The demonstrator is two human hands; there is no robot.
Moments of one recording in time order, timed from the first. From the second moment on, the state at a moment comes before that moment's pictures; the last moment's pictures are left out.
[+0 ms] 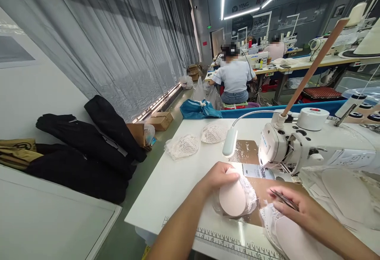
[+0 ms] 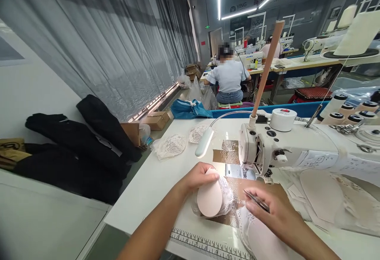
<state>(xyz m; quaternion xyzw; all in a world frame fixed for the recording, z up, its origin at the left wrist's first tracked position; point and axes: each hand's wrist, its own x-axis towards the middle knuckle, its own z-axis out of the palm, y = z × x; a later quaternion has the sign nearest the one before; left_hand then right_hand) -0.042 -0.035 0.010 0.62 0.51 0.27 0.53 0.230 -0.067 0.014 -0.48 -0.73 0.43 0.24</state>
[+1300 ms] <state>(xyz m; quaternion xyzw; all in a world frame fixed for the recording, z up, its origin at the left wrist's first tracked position) -0.021 -0.044 0.004 0.56 0.44 0.22 0.67 0.199 -0.052 -0.004 -0.38 -0.70 0.58 0.19</state>
